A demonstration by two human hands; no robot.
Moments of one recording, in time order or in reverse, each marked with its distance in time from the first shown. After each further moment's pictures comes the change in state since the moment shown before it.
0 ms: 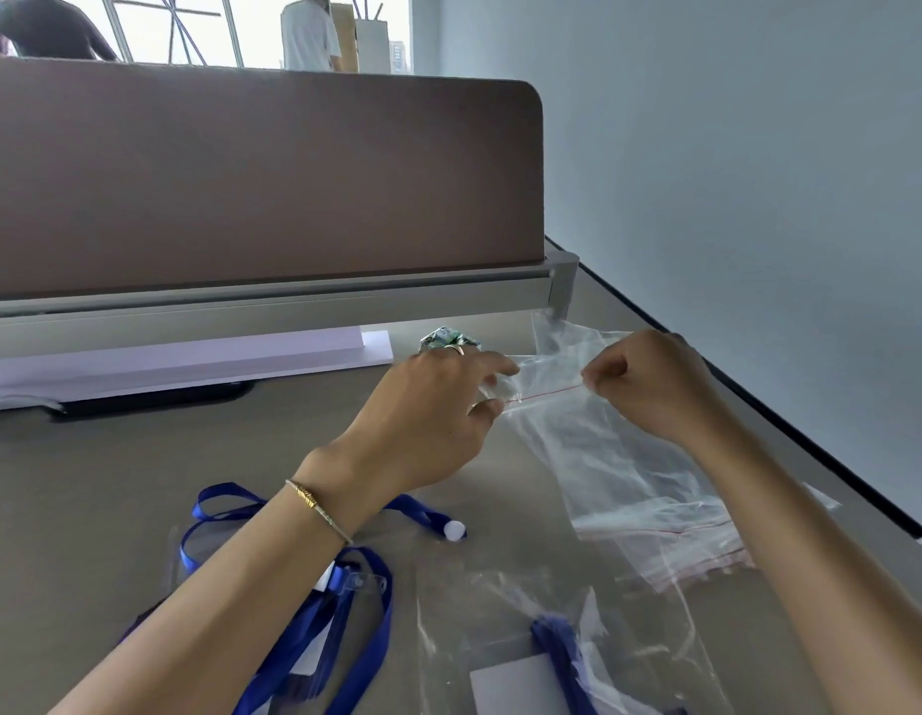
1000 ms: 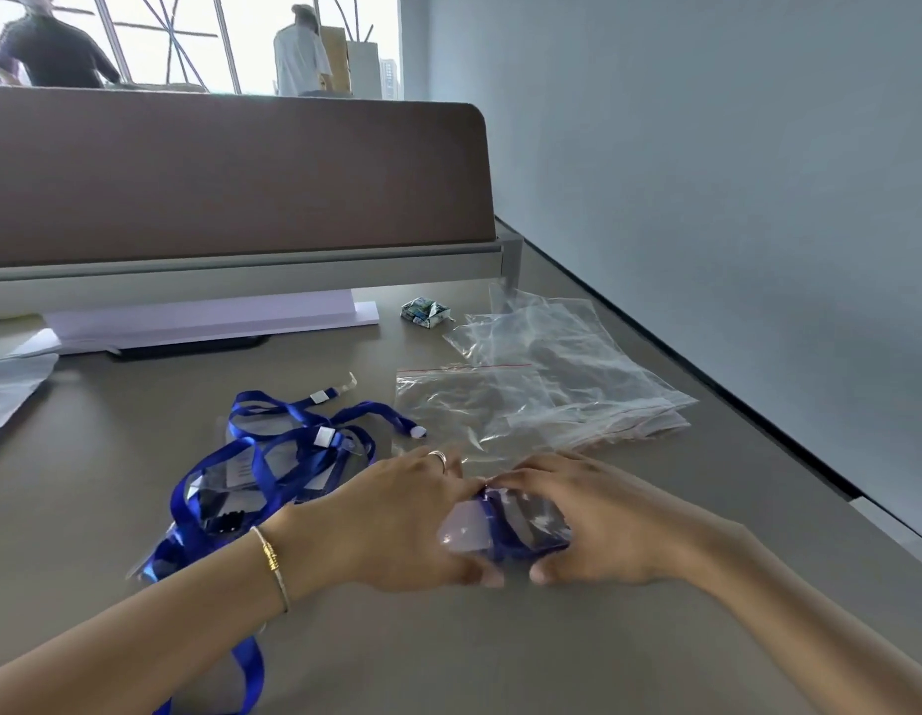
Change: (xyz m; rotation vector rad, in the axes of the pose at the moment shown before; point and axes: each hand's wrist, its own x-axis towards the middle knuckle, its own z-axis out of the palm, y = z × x) left_hand -0.161 0.087 -0.002 0.141 -0.508 0.117; right_hand -0.218 -0.026 -0.037 -0.094 -0.562 -0.442
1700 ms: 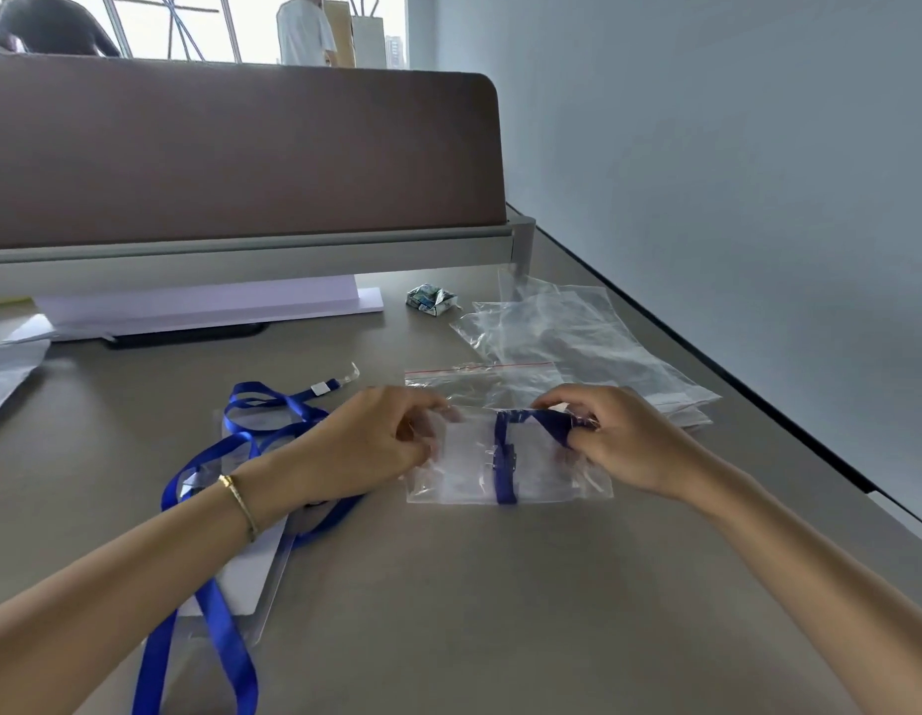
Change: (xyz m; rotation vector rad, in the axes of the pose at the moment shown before) left_hand 0.023 -0.055 -0.016 -0.523 0.212 -0.124; right_hand 0.040 0.046 -0.015 0.404 0.291 0.179
